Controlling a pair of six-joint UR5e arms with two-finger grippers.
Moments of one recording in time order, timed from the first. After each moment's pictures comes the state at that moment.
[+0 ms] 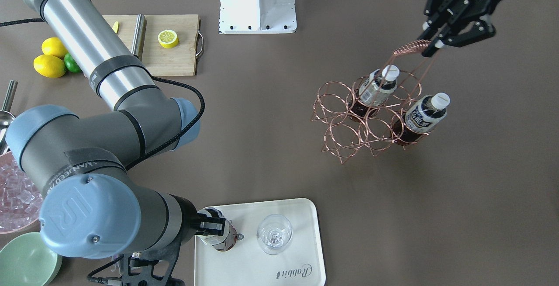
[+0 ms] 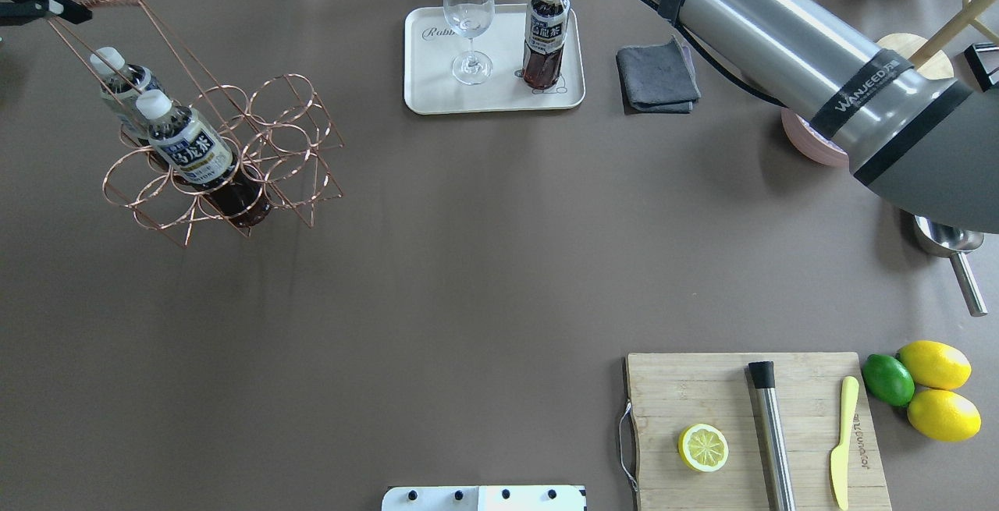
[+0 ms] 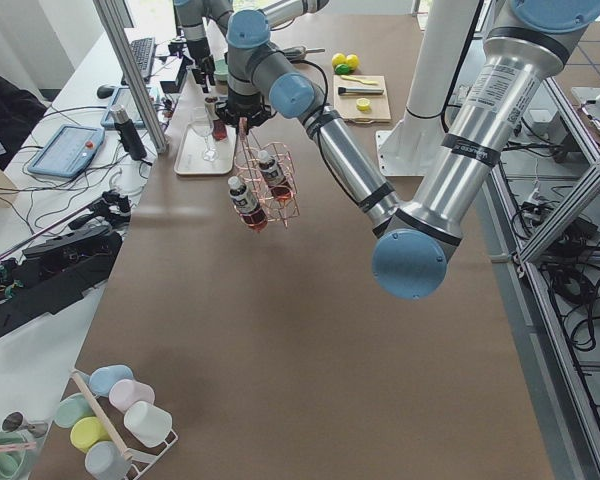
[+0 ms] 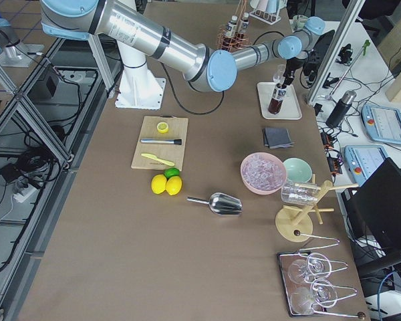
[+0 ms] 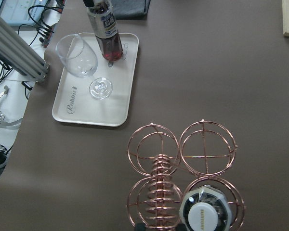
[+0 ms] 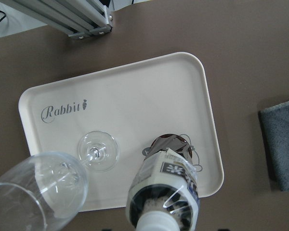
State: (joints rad) left arm -1.29 -1.98 -2.04 -1.48 -2.44 0.68; right arm 1.02 -0.31 0.69 -1.40 2.39 0.91
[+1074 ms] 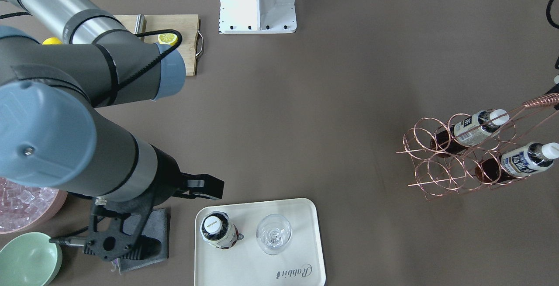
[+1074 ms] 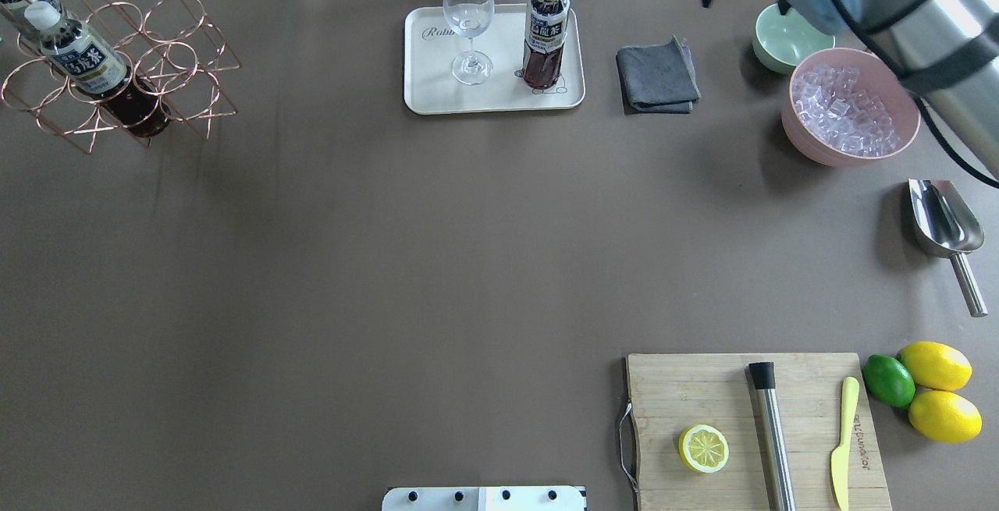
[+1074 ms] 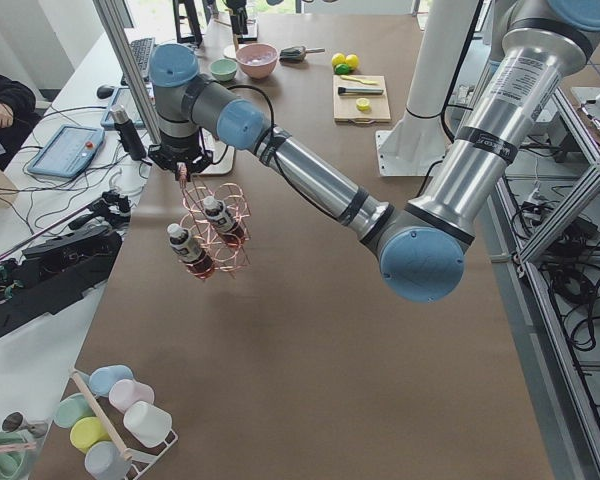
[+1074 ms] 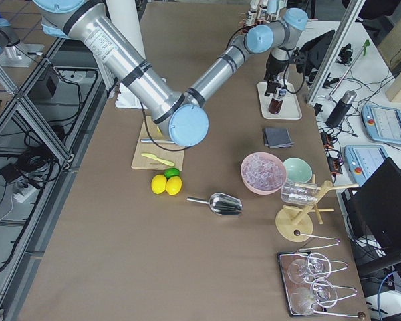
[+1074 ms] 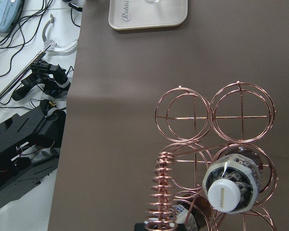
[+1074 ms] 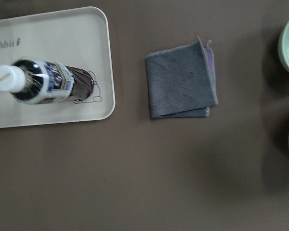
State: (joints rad) left arm -1.49 -2.05 -1.70 -1.49 -2.44 1.01; right arm 1.15 -0.78 1.58 -2.01 2.38 0.57
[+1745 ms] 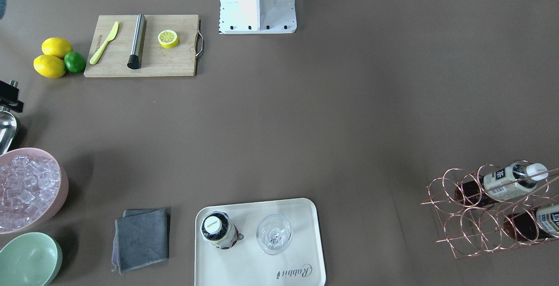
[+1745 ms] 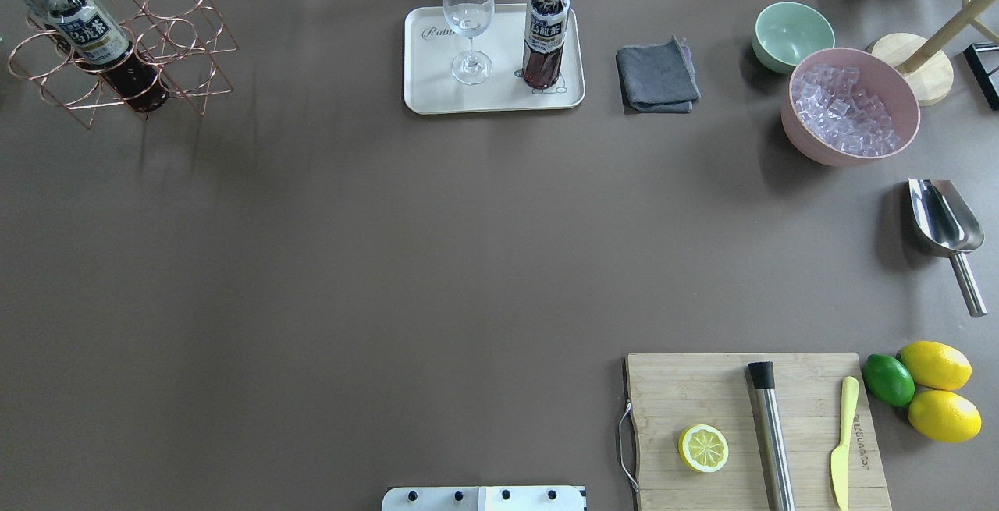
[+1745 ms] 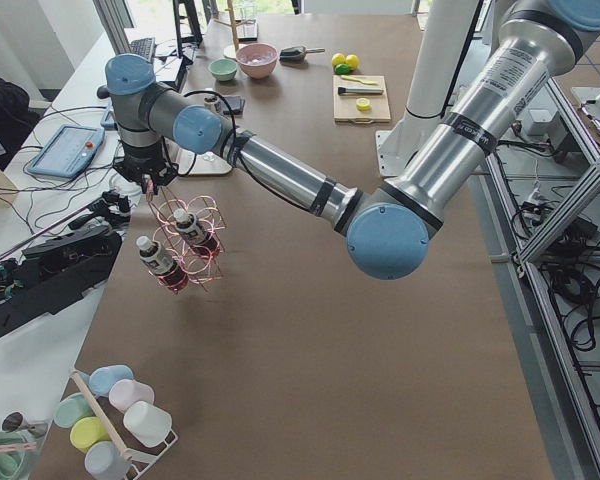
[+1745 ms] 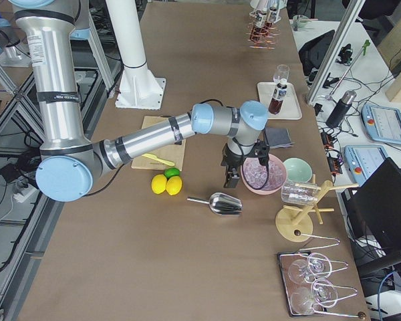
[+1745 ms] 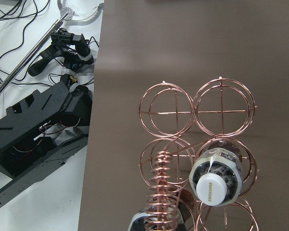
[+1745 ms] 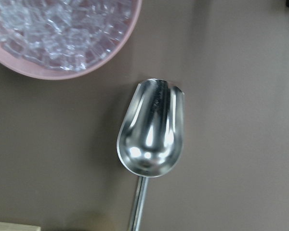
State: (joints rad) left arm -1.48 -2.18 -1.46 -1.56 -2.36 1.07; right arm 1.42 -1.48 1.86 -2.03 2.31 -0.07
